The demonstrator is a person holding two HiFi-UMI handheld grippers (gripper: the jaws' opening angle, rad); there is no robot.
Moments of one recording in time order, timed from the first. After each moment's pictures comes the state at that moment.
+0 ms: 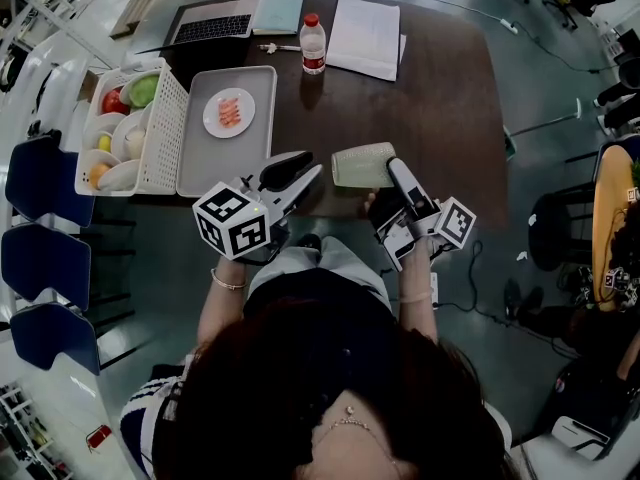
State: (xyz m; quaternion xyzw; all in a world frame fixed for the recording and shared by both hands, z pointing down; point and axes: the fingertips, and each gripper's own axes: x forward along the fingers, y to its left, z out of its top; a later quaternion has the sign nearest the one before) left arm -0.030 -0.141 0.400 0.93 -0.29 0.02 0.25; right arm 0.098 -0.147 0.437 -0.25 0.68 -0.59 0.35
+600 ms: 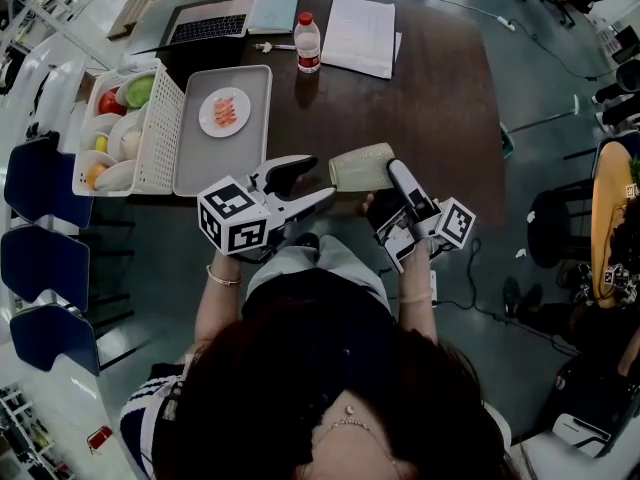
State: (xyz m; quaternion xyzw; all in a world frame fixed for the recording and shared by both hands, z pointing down) left arm -0.002 -0.116 0.408 0.95 -0.19 0.06 0.24; right arm 0.103 -0.139 0.432 -0.23 0.69 -0.58 0.36
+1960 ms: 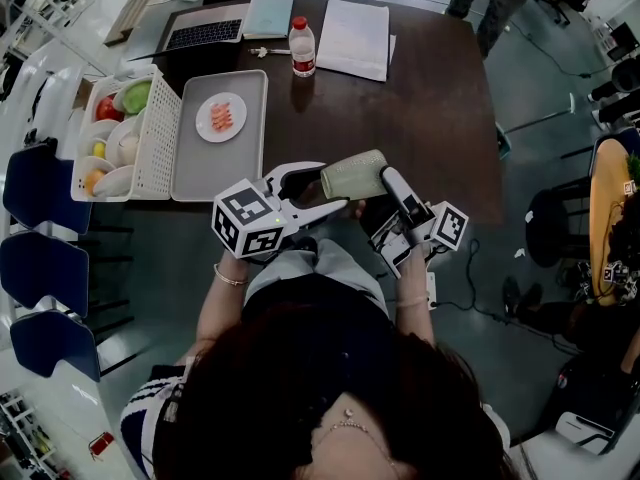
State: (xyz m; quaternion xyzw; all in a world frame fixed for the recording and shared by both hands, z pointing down) left arm 0.028 -0.107 0.416 0.96 -0.15 0.09 0.21; right arm 0.096 -0.133 0.429 -0.19 0.69 -0.59 0.37
